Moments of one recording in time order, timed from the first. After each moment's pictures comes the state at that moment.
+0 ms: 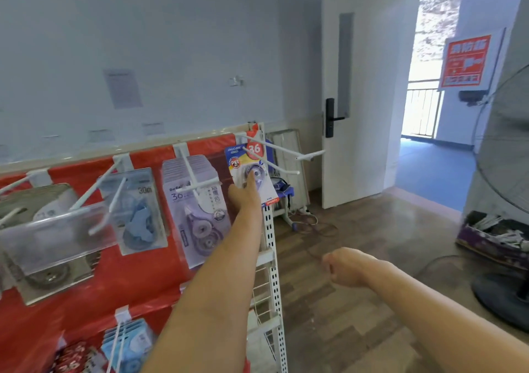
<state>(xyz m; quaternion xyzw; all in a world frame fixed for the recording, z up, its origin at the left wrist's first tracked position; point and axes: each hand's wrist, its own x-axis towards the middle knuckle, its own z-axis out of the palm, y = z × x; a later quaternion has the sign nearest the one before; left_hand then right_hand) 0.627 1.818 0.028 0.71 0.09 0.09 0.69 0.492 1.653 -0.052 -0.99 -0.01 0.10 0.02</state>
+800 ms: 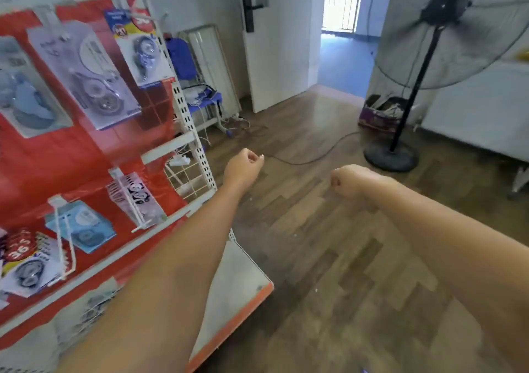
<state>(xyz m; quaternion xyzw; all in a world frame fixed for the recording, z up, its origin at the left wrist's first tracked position) 0.379 1.780 -0.115 0.91 -0.21 -0.08 0.35 0.222 1.596 -0.109 -0.97 0.21 0.12 0.06</state>
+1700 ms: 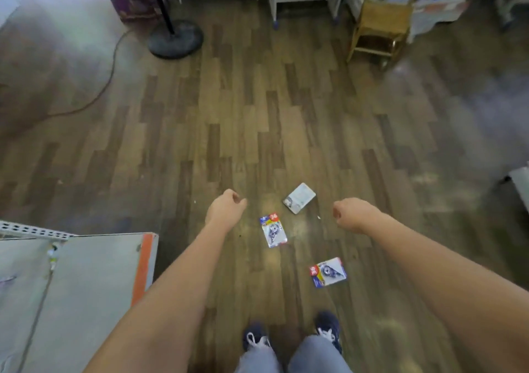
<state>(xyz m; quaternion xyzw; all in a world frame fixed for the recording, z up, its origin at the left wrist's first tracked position) 0.033 1.745 -0.430 0.79 -0.48 -0.37 0.05 -0.243 1.719 -0.408 -0.73 0.57 0.29 0.24</state>
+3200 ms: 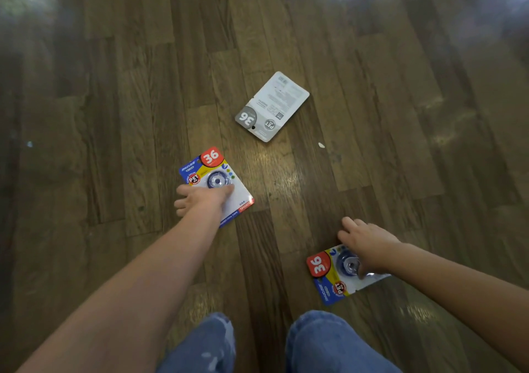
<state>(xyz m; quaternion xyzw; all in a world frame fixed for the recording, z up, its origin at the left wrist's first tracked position) -0.086 1.690 -1.046 0.91 -0.15 -0.37 0.09 -0.371 1.769 -1.016 -0.78 0.42 0.41 0.23</state>
